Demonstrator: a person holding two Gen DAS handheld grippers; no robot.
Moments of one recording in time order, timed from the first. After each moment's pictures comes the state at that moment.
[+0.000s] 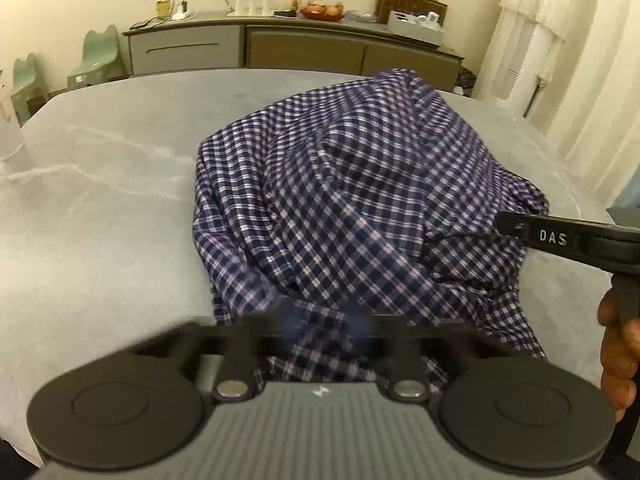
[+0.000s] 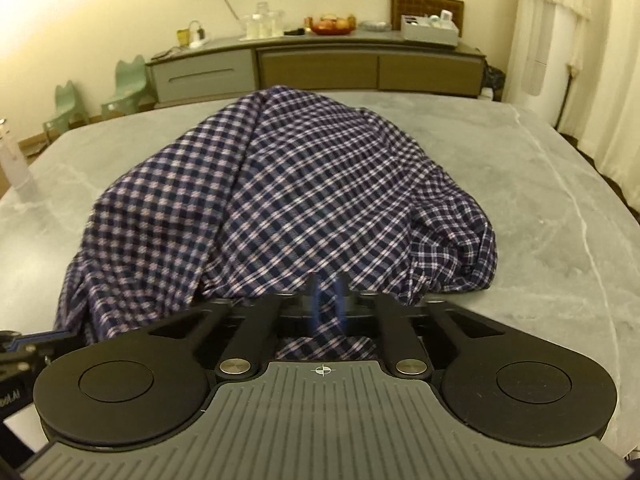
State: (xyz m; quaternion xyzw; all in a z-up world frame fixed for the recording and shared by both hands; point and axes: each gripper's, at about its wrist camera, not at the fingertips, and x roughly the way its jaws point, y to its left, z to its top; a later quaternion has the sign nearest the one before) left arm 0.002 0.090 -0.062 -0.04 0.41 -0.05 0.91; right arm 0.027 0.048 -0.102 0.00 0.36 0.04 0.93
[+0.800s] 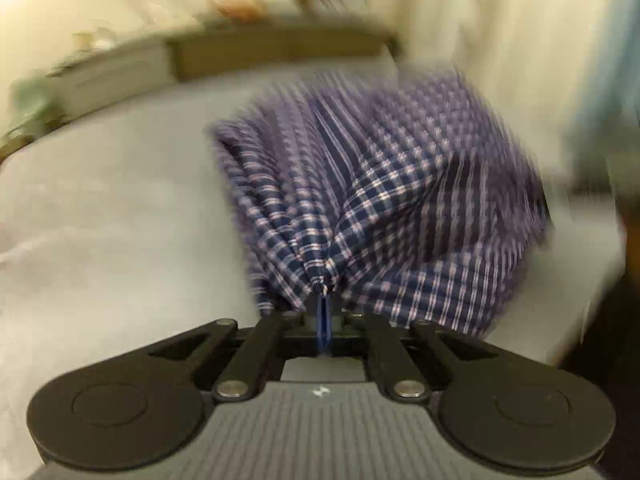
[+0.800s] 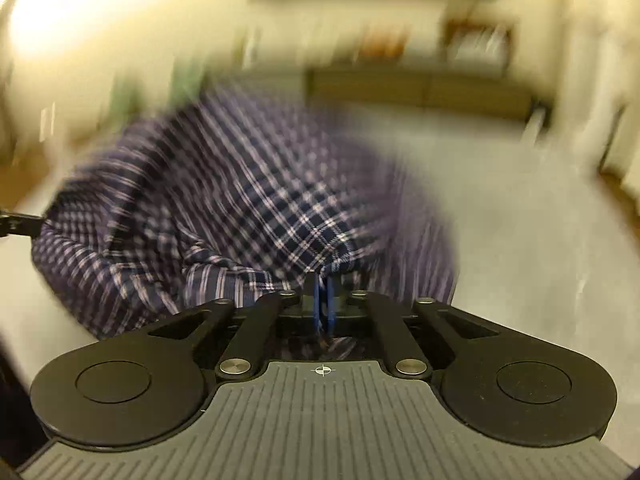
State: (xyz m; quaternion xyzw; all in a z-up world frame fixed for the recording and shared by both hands) left arm 0.004 0.162 -0.073 0.12 0.44 -0.18 0.87; right arm 0.037 -0.037 -0.094 -0.03 0.38 0.15 0.91
